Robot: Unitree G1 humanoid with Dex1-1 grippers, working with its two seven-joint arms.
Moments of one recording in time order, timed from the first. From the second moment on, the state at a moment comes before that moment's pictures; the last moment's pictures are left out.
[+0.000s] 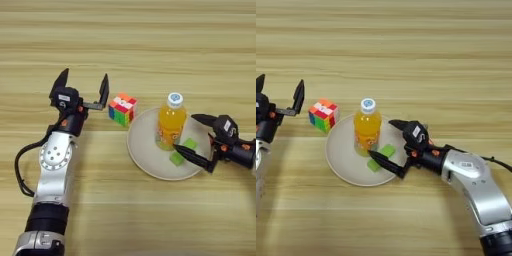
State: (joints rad) left arm -0.17 0.09 0.07 0.24 -0.12 -0.42 -0.22; right arm -0.03 -0.46 0.12 -0.18 0.28 0.20 0.81
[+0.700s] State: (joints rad) left arm -0.17 0.09 0.06 0.24 -0.12 -0.43 -0.22; right arm -0.11 -0.33 0.18 -0.11 0.26 0.21 0.72
